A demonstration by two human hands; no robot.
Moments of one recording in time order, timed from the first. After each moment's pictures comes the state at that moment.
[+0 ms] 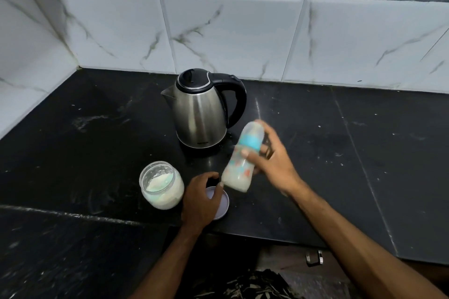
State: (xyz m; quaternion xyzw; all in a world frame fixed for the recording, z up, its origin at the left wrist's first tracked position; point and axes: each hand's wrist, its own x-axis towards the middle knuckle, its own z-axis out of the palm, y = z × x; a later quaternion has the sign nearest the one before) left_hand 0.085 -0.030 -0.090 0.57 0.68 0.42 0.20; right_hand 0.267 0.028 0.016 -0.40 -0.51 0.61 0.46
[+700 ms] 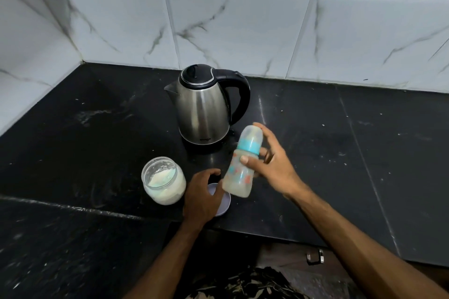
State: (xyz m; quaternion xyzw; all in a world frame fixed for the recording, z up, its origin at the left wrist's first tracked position) left_hand 0.085 -0.028 -0.093 0.57 0.68 0.42 0.21; right_hand 0.267 0.026 0.005 -0.39 -0.53 0.62 0.43
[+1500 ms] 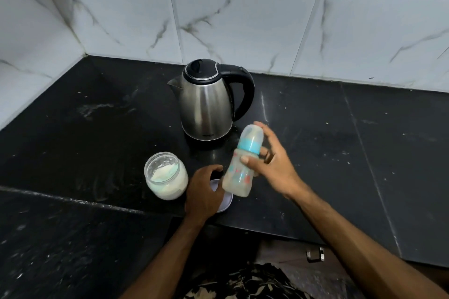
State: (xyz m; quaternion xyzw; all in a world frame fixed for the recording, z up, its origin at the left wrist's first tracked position) left_hand 0.082 -0.028 -0.099 0.57 0.68 0.42 0.22; right_hand 0.263 0.023 0.001 -0.38 -0.53 0.62 0.42
